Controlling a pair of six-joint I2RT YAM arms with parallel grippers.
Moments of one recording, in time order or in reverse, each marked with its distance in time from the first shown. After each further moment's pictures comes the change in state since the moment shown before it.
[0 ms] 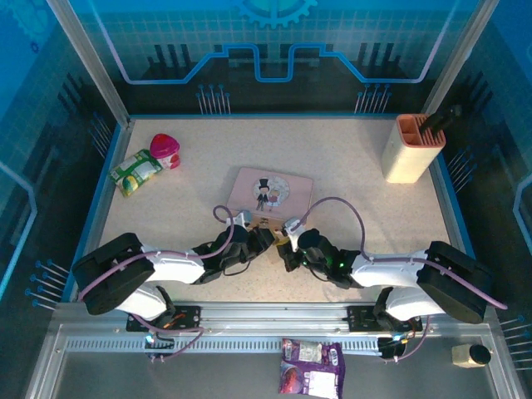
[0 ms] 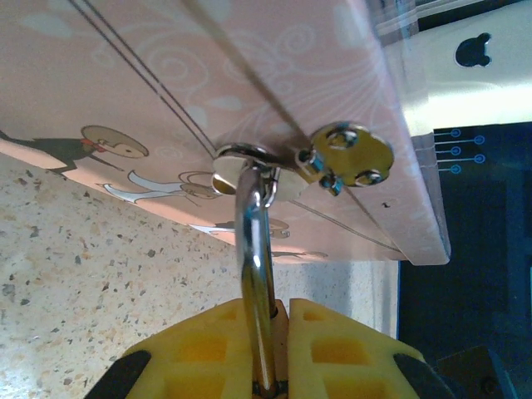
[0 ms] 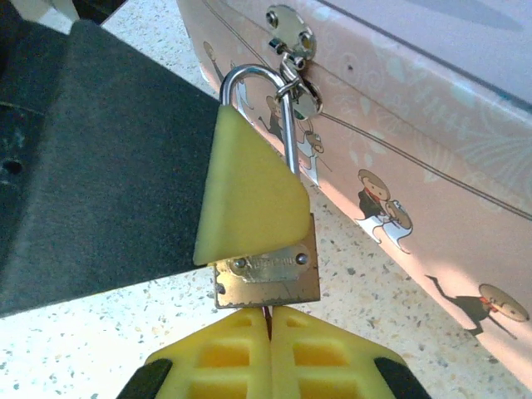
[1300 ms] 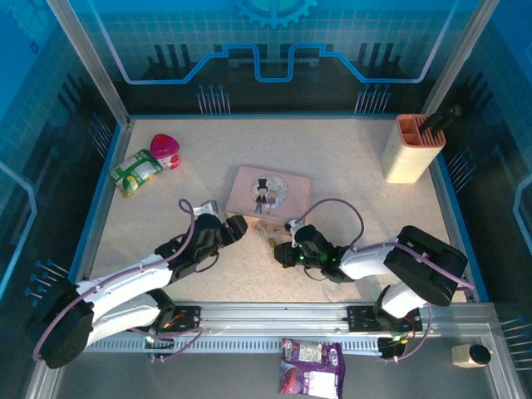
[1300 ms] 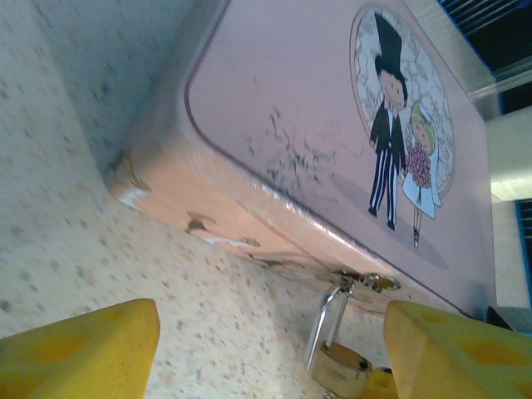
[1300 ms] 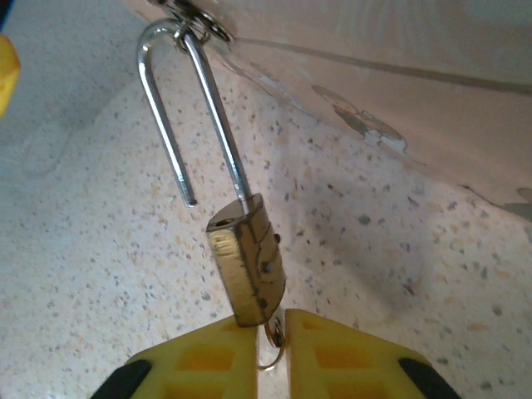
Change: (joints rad) left arm 0.234 -0.447 0.023 -0.623 -0.105 0.332; right arm -0.088 0.209 0.011 0.129 -0.185 0.330
